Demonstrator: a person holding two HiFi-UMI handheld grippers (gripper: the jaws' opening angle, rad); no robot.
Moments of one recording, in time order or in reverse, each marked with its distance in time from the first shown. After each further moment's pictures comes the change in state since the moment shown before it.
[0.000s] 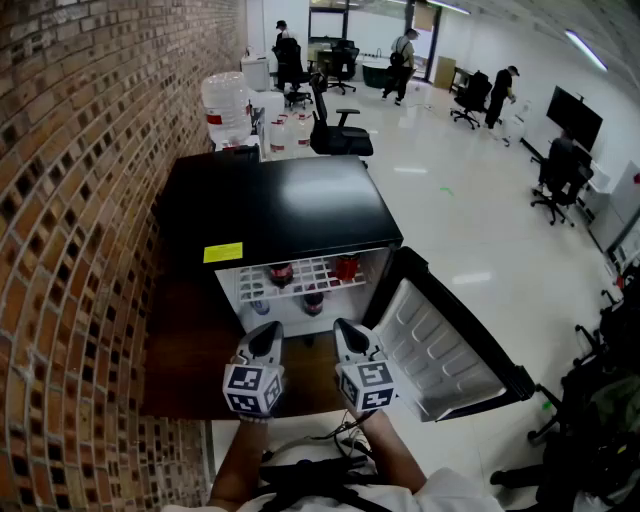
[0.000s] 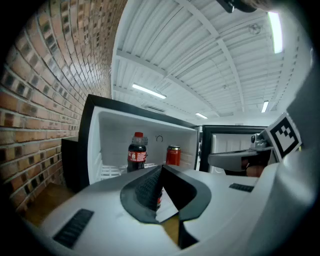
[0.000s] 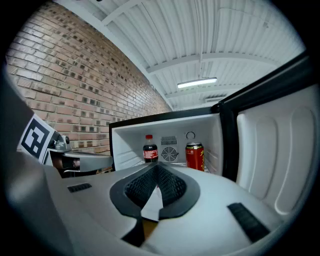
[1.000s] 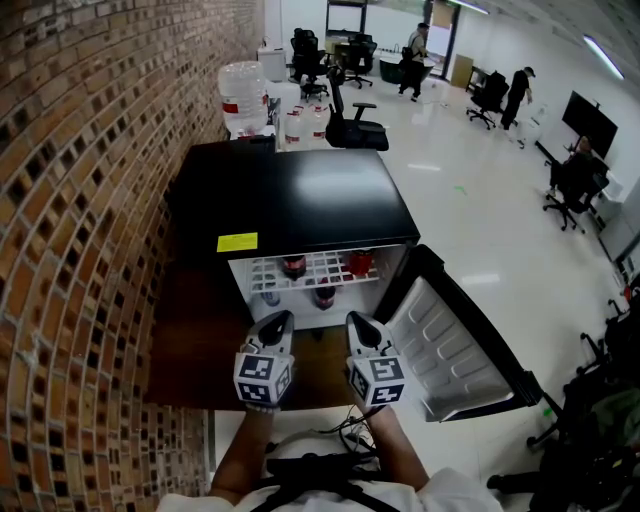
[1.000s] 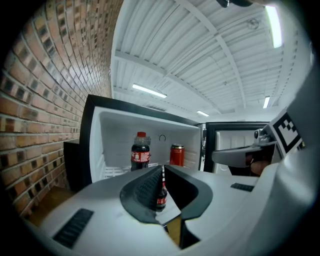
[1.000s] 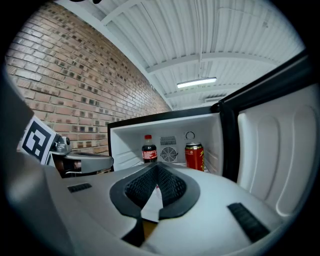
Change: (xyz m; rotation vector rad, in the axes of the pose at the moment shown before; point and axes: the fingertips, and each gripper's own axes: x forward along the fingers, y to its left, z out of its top) left arm 0.008 0.011 -0.002 0.036 0.005 0.035; right arm 0.006 -0.004 0.001 0.007 0.000 -0.005
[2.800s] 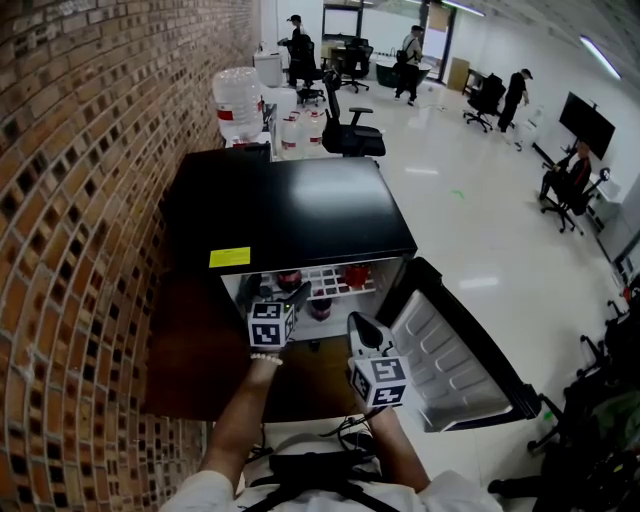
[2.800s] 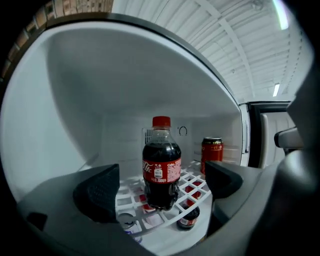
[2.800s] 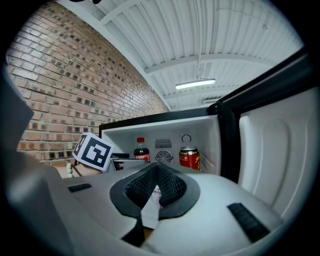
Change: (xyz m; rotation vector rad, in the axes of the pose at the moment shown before) left arm 0.134 0.068 0.001 0.040 0.057 0.097; right arm 0.019 -0.024 0.012 -0.005 -0.017 -0.018
